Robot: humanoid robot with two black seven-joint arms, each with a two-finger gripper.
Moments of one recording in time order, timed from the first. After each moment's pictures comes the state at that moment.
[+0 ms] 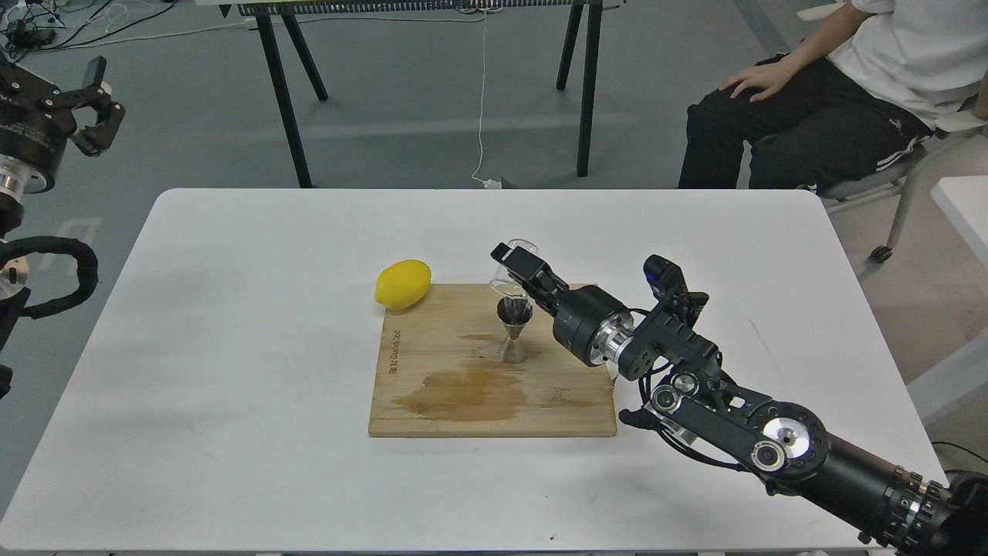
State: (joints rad) left arm -0.64 0.55 -1.08 -0.96 0.10 -0.19 -0.25; right arm 0.45 -0.19 0.63 1.29 -1.23 -0.16 0.03
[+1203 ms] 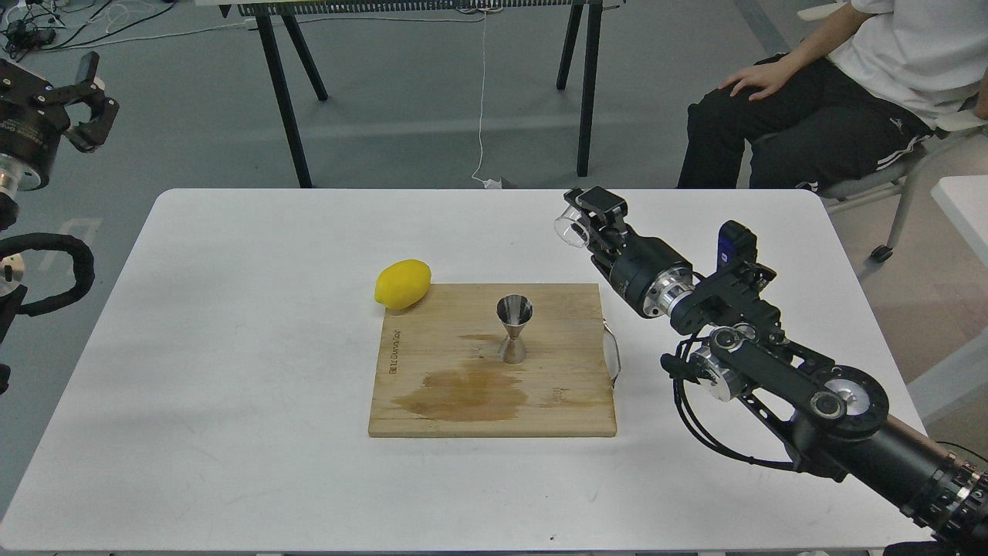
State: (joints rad) left arm -0.64 0.54 -1.10 -0.96 0.10 -0.19 -0.25; right arm 0.44 -0.30 0.82 1.33 -0.86 -0.19 -0.02
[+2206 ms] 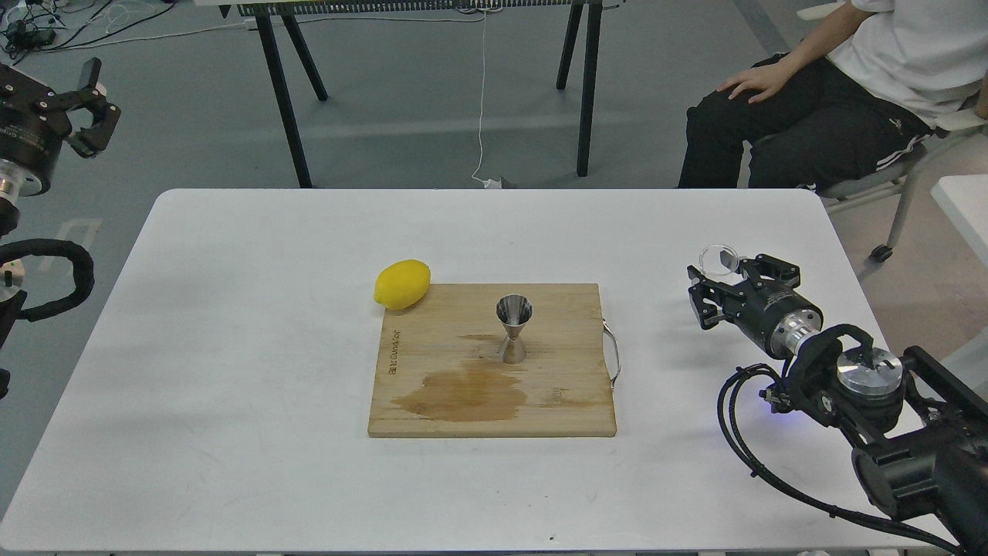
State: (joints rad) left arm -0.62 0.54 -1.10 -0.96 0.10 -0.20 -0.25; right arm 0.23 -0.32 1.17 1.02 0.48 0.02 -0.15
